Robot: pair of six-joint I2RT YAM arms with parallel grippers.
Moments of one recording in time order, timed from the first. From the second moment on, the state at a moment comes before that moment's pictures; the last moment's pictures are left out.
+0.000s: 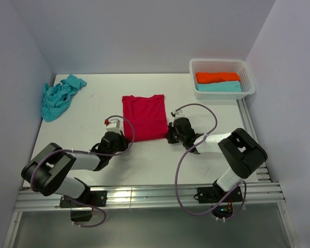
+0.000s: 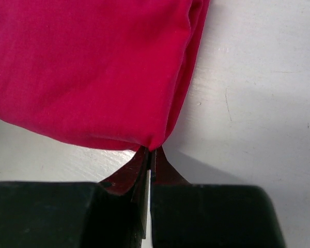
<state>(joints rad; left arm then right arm) -0.62 1.45 0.30 0.63 -0.18 -0.59 0.60 1.58 0.56 0.36 0.03 0.42</state>
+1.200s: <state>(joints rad) -0.77 0.89 0.46 -0.28 -0.03 -0.94 0.65 0.98 0.54 -0.44 -0.11 0.64</state>
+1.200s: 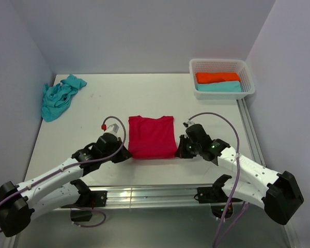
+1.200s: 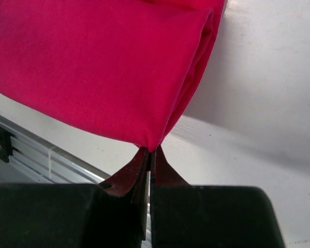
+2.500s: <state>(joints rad) -0.35 1.66 1.01 -0.41 0.42 -0.66 0.36 1.59 1.00 -0.50 -0.32 0.54</state>
